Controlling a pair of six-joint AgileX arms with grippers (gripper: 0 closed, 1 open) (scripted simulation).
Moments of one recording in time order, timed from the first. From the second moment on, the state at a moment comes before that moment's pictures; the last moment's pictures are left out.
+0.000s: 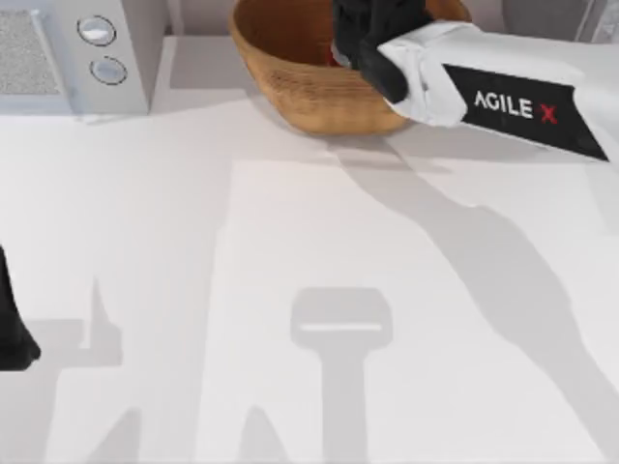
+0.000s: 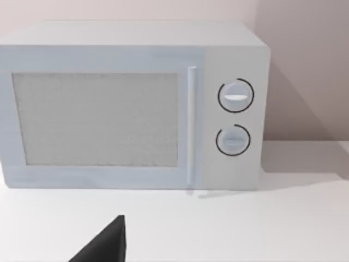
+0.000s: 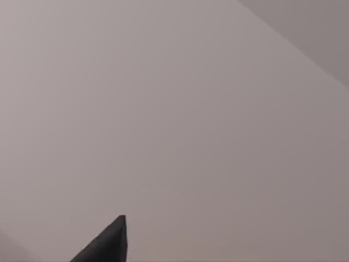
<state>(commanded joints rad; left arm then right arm) 0.00 0.00 0.00 0.00 0.00 0.00 0.56 2.36 1.87 0.48 0.58 0.02</state>
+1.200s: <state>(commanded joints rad) 0.00 0.00 0.00 0.00 0.00 0.00 0.14 0.45 0.42 0.11 0.14 0.01</state>
